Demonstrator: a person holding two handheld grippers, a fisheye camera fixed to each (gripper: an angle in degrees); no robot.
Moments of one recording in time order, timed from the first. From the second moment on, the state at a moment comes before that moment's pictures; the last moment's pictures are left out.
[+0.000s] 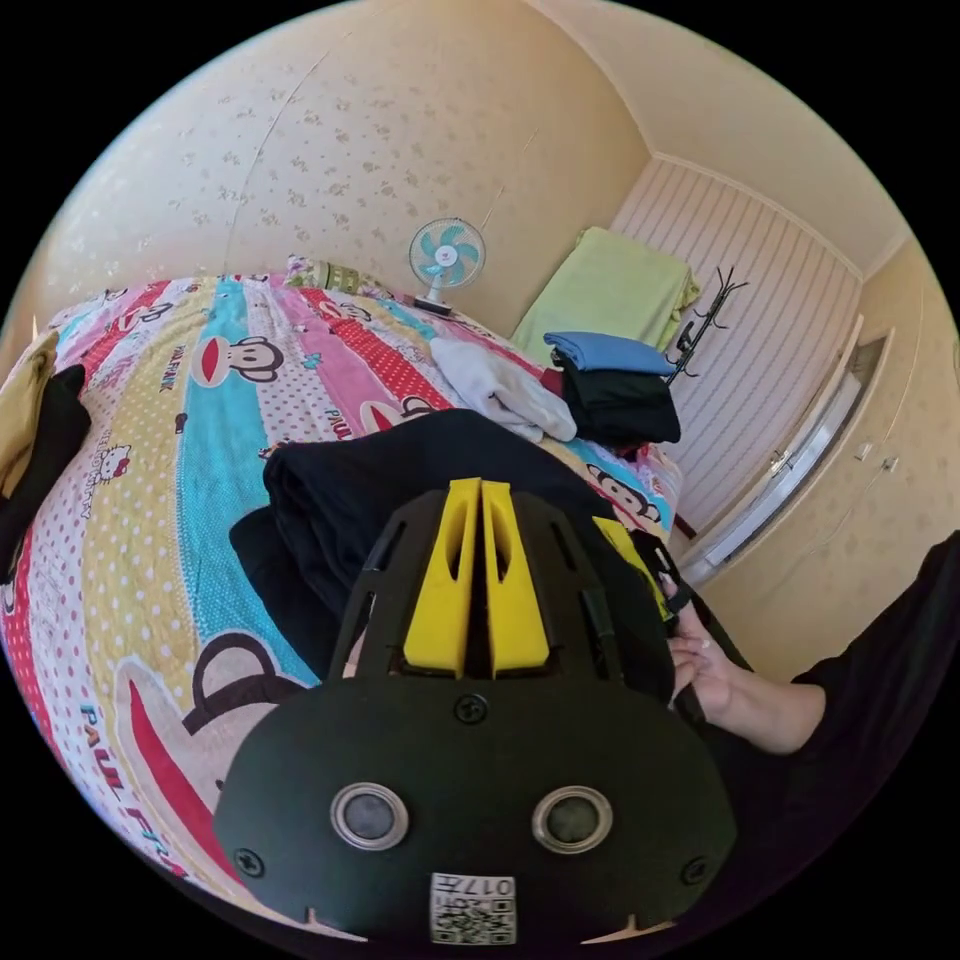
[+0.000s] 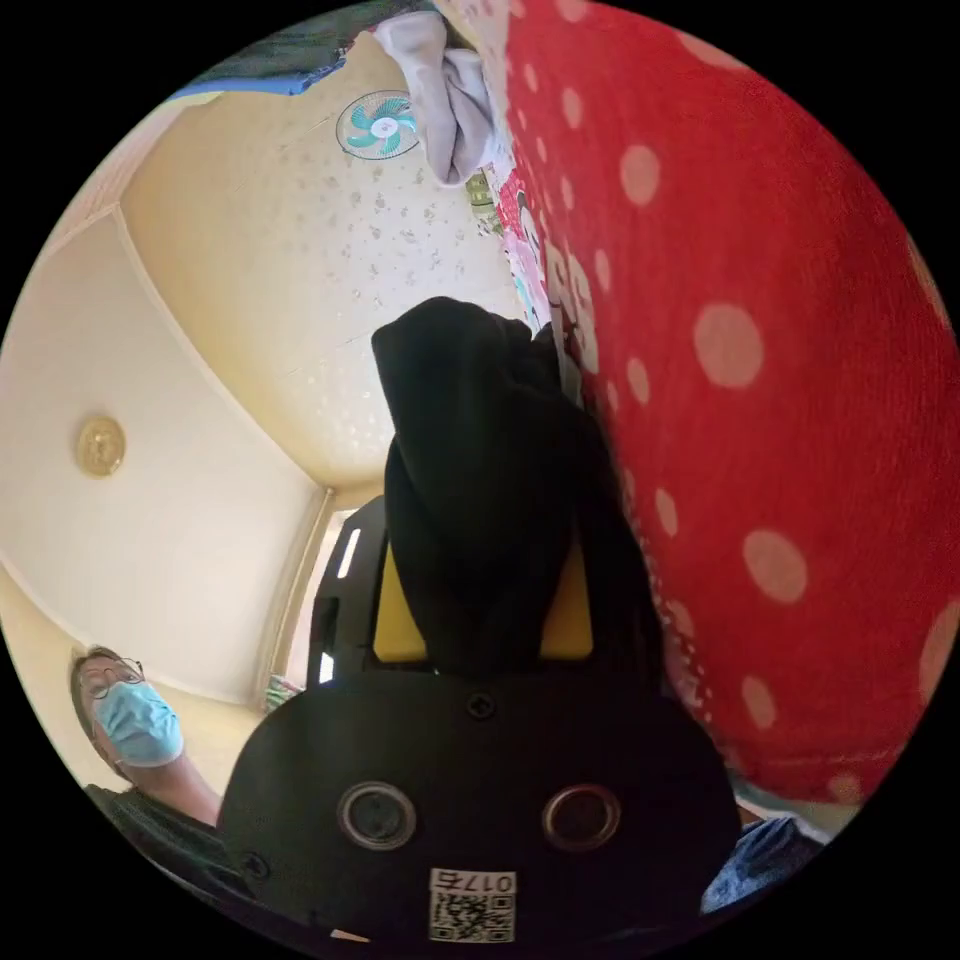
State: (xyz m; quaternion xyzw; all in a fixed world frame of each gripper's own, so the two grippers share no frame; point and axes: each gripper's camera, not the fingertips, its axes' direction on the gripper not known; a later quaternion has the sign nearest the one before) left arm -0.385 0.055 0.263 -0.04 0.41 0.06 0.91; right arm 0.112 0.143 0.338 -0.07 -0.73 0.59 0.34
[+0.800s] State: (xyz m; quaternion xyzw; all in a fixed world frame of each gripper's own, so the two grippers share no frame) left arm -0.612 0.082 0.357 -0.11 0.45 -0.19 0.87; right arm 0.265 0.203 0.275 0.05 -0.77 0.56 0.31
